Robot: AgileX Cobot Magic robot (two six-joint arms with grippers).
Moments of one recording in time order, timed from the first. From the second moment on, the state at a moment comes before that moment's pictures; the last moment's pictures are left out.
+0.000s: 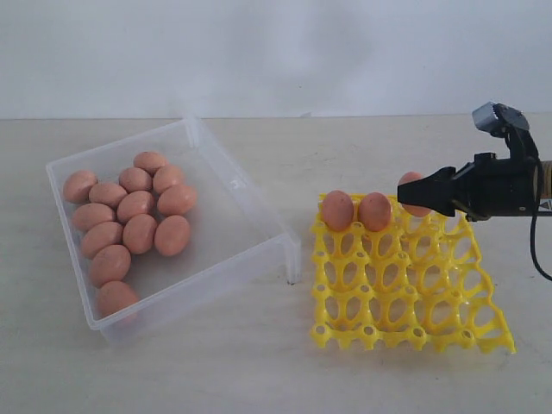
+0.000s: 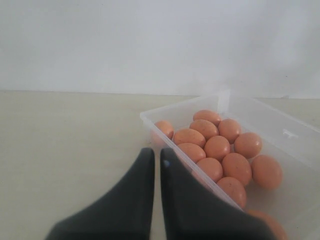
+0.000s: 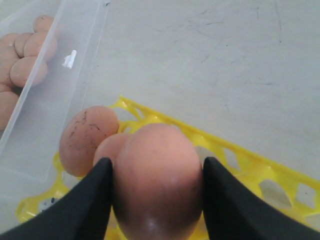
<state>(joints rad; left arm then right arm) -0.01 0.00 0.00 0.04 0.21 -0.08 -0.28 1.97 -0.90 -1.44 -0.88 1.22</state>
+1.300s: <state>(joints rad) -0.01 0.00 0.00 0.04 0.21 -0.08 -0.28 1.97 -0.90 -1.40 -0.90 1.22</state>
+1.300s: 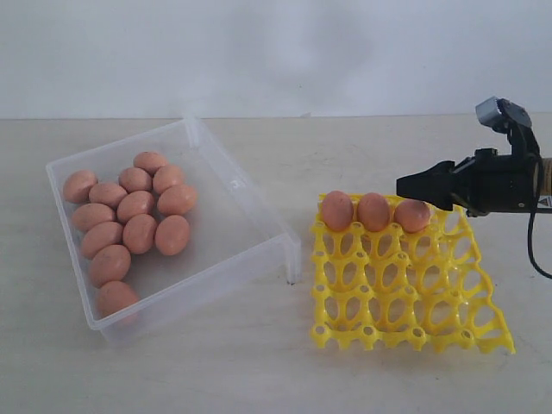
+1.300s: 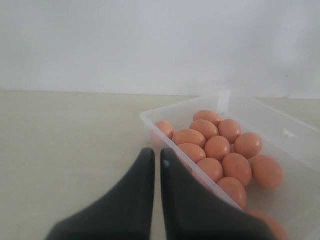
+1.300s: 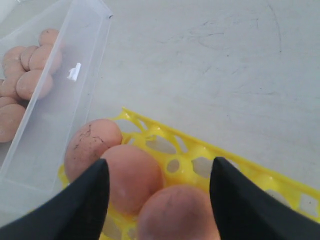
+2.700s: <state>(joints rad) -0.01 0.00 0.00 0.04 0.21 -0.08 0.63 1.91 -1.18 -1.74 -0.19 1.84</state>
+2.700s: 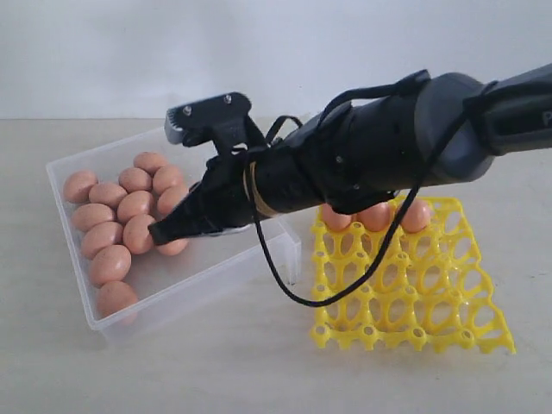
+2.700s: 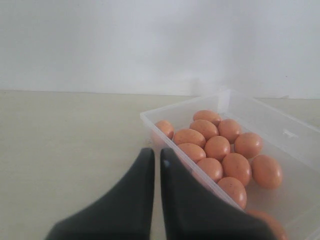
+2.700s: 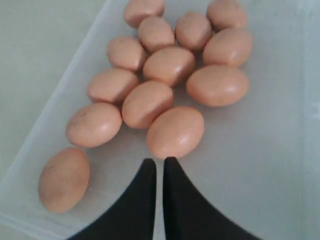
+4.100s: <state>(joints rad) -0.01 0.00 0.00 0.04 0.21 -0.08 0.54 2.03 -1.57 0.60 0.72 -0.27</state>
